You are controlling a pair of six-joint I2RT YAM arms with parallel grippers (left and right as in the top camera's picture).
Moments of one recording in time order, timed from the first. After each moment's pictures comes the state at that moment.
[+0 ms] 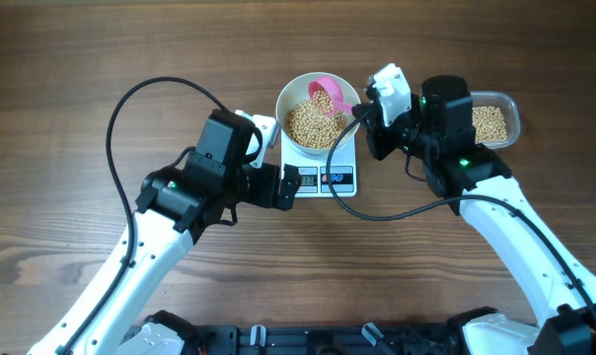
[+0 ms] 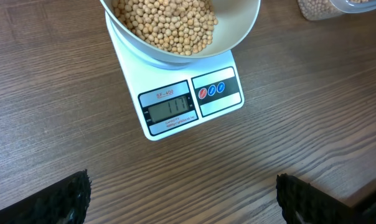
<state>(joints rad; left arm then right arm) -0.47 1.25 1.05 -0.78 0.19 -0.24 0.29 1.40 0.93 -0.12 -0.41 -0.18</state>
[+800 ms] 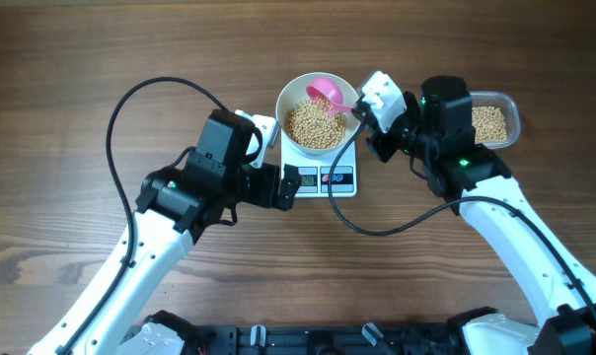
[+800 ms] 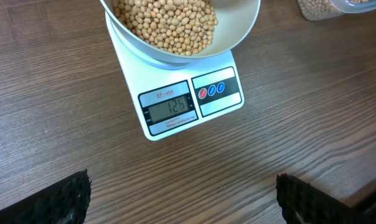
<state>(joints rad) -0.47 1.25 1.05 -0.78 0.19 -0.24 0.29 1.40 0.93 -0.12 -0.41 -0.45</state>
